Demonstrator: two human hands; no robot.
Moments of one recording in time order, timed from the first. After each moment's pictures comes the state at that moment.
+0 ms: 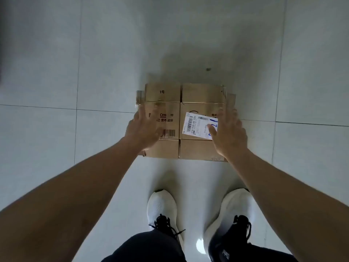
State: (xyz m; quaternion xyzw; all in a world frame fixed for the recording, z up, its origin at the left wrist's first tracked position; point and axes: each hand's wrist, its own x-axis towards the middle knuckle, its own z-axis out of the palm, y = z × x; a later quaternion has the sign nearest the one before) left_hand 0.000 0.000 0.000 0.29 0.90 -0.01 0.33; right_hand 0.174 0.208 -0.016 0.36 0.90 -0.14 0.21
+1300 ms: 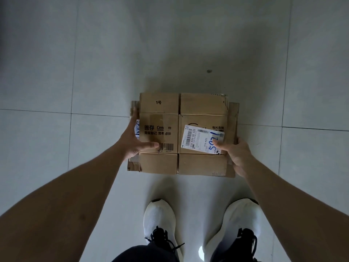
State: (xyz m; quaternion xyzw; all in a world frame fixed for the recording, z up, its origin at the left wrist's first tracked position) left_hand -0.009 -0.045 -0.039 0.04 0.77 0.38 0.51; right_hand 0.217 0.226 -0.049 0.61 0.41 -0.67 0.10
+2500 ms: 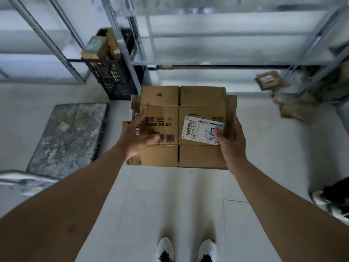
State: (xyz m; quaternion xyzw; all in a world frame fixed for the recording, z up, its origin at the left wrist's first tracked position) left_hand -0.096 0.063 0.733 0.19 0.84 0.44 0.25; right_hand 0.104 0.322 0.700 0.39 0.63 -0.63 -0.23
